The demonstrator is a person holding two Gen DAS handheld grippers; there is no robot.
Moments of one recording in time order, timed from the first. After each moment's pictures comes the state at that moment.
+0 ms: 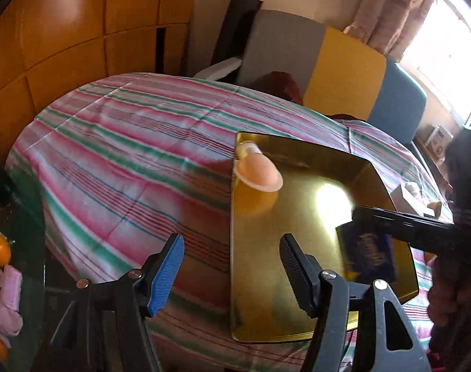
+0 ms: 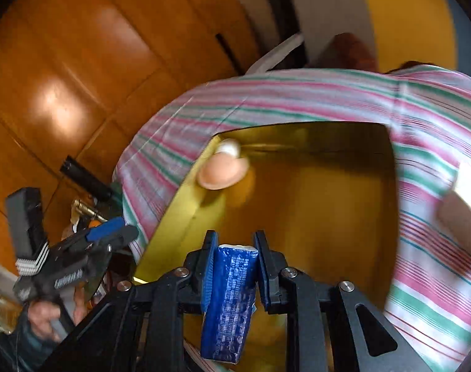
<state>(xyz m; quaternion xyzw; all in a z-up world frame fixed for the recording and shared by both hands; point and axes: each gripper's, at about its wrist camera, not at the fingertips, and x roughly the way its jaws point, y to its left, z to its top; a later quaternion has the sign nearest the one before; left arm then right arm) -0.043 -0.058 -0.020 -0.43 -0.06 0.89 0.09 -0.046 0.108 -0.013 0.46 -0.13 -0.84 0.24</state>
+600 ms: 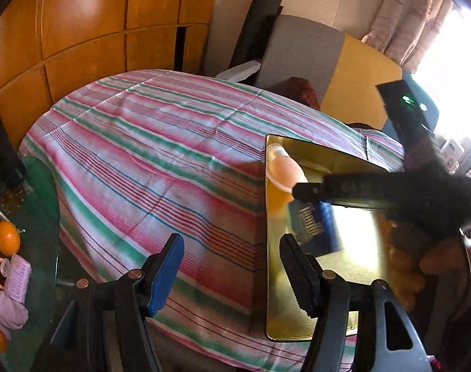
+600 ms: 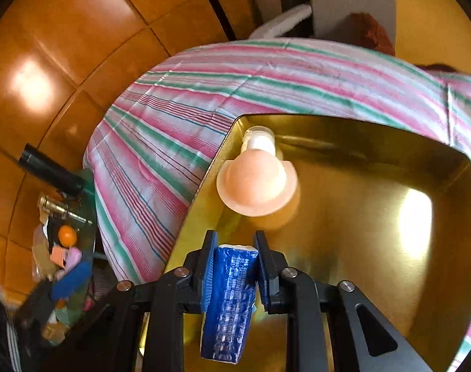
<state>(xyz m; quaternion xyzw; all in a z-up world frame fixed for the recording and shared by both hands) -0.044 -0.083 -0.028 -0.43 -0.07 0.90 0.06 -0.122 0.014 -0.040 0.54 -0.10 -0.82 0.17</state>
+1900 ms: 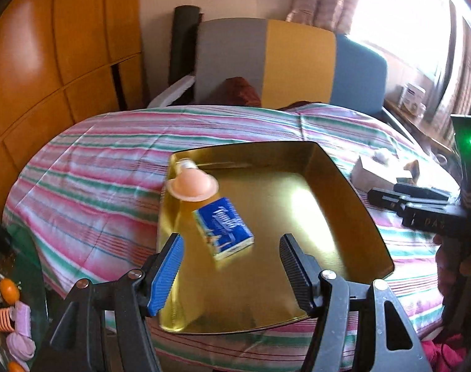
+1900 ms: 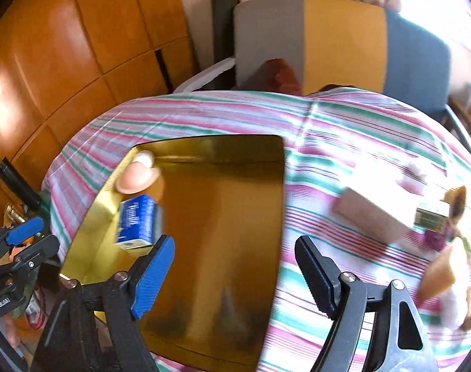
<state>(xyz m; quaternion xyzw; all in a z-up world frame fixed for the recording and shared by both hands) -0.011 0.033 0.010 -0.40 0.05 0.90 0.15 0.007 0.187 0.000 0.42 -0.06 -0.90 0.04</state>
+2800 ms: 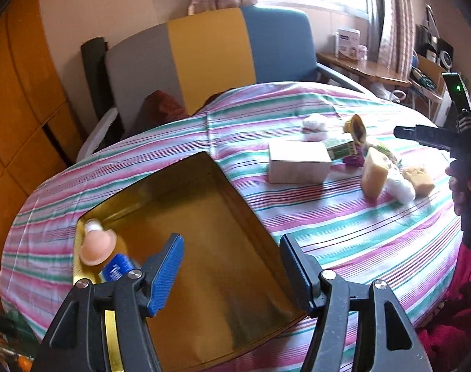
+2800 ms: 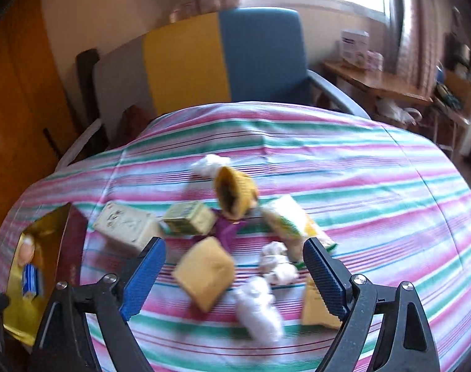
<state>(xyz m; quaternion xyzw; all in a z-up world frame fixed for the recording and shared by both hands) 0.002 0.193 0.013 -0.38 0.19 0.87 0.26 0.084 0.446 0.008 0.36 -0.17 -0.90 -0.19</state>
